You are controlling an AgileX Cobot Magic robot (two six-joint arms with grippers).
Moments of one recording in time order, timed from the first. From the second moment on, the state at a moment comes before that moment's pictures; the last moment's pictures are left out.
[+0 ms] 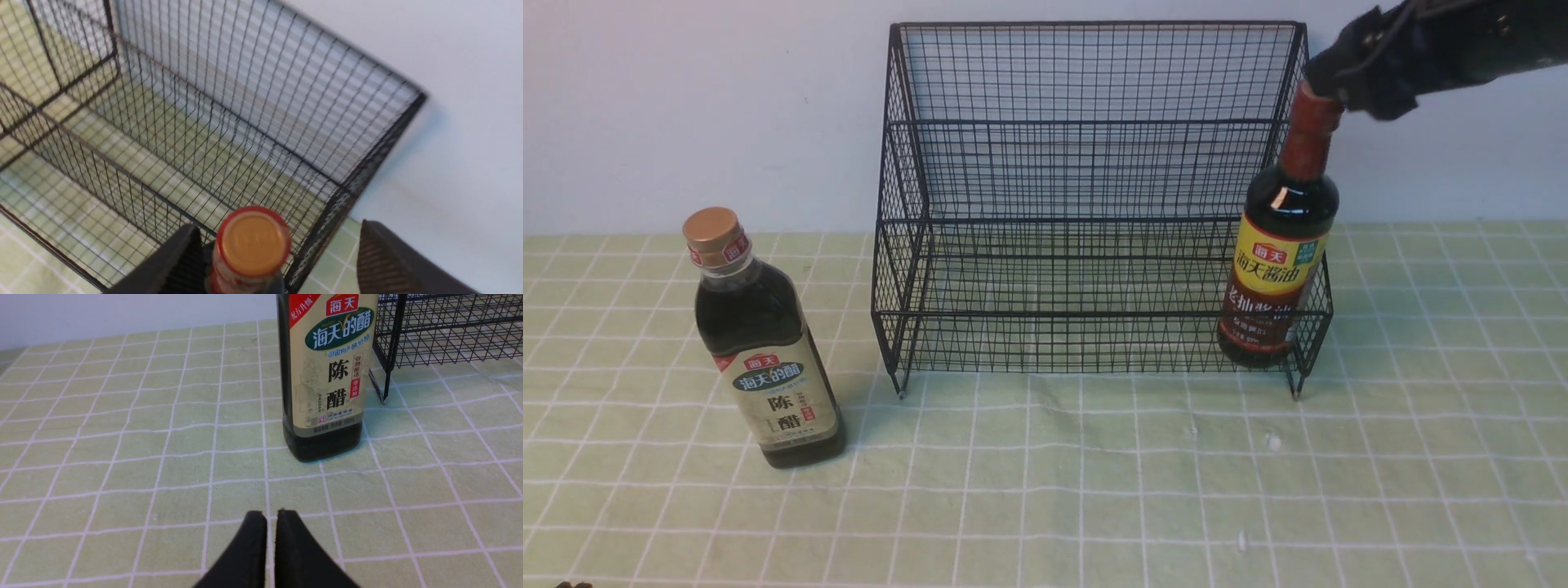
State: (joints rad) right arm 0.26 1.40 -1.46 0.17 0.77 -0.39; left arm -0.08 -0.01 0.03 0.06 0.39 -0.05
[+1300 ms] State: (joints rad) right arm 0.26 0.04 -0.43 0.00 0.35 0.04; left arm -0.08 -0.01 0.03 0.06 0.39 -0.05
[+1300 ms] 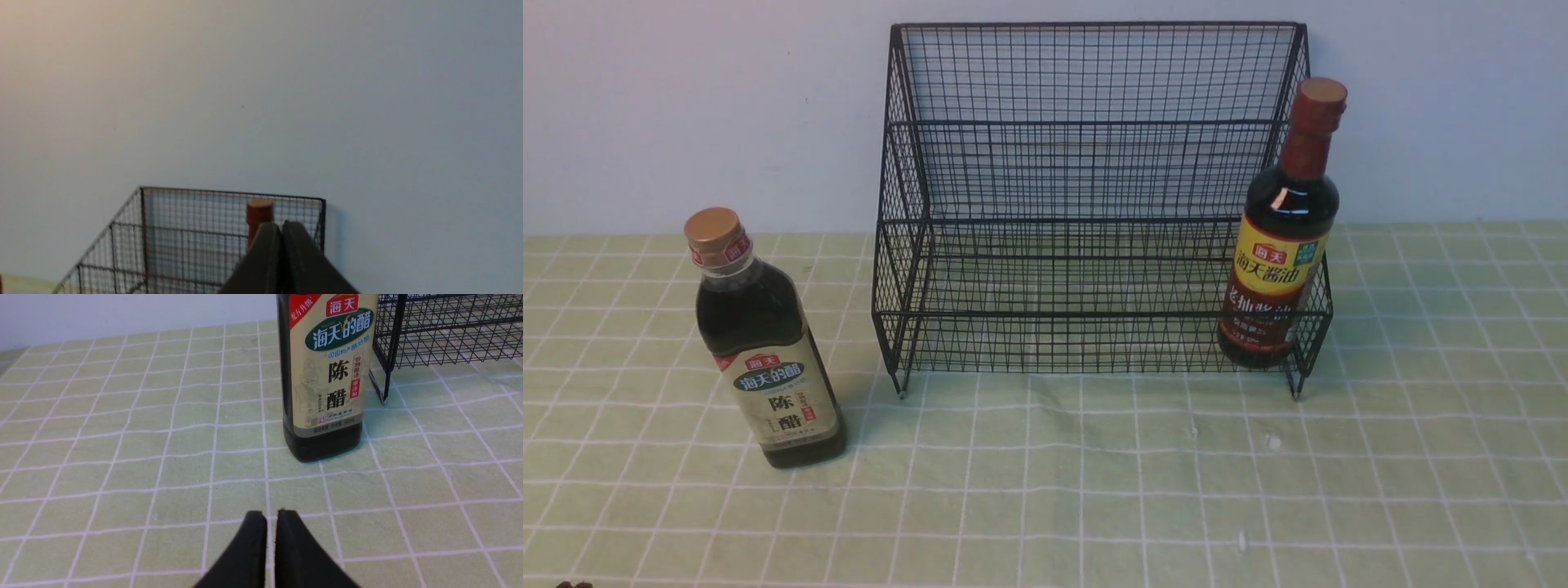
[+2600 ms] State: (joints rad) right arm 0.02 -0.01 0.02 -0.07 0.39 0.04; left arm -0.08 -0.01 0.03 0.06 0.39 -0.05
